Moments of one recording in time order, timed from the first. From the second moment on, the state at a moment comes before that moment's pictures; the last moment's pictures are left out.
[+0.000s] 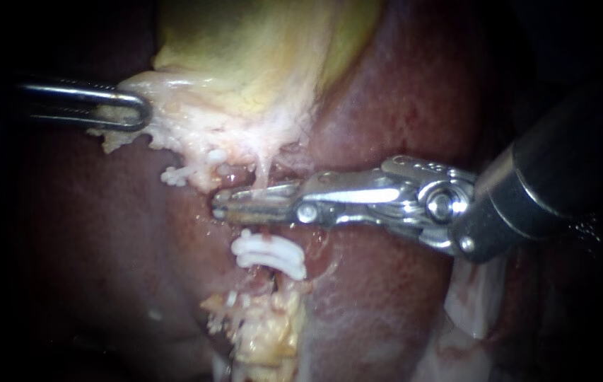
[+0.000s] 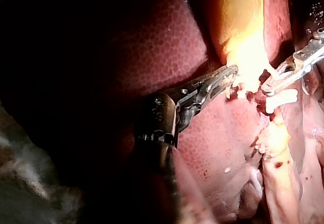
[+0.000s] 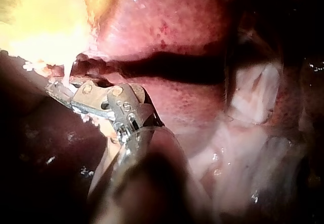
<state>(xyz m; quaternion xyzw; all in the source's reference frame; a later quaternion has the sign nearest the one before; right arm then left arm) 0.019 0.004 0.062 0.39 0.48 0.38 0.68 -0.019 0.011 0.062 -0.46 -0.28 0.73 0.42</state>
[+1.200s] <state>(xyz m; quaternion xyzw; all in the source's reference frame) 0.013 0.005 0.068 0.34 0.54 0.31 0.70 -0.019 0.011 0.062 -0.46 -0.28 0.73 0.42</state>
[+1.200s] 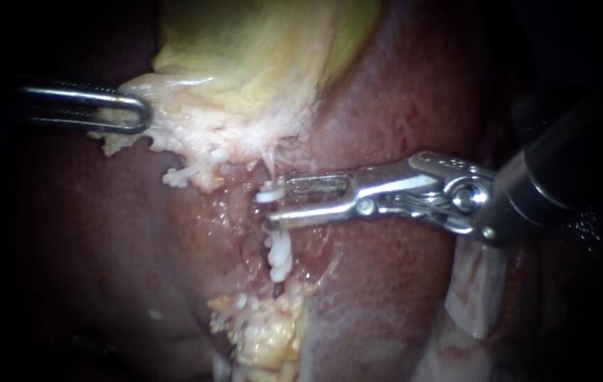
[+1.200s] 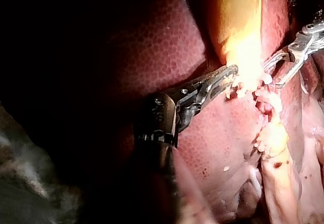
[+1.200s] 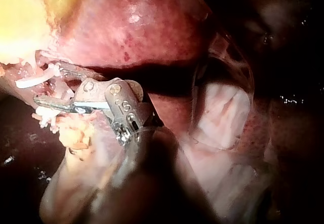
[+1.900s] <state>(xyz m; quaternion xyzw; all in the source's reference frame) 0.007 0.004 0.065 0.24 0.56 0.13 0.78 -0.019 0.010 0.062 -0.46 -0.28 0.73 0.42</state>
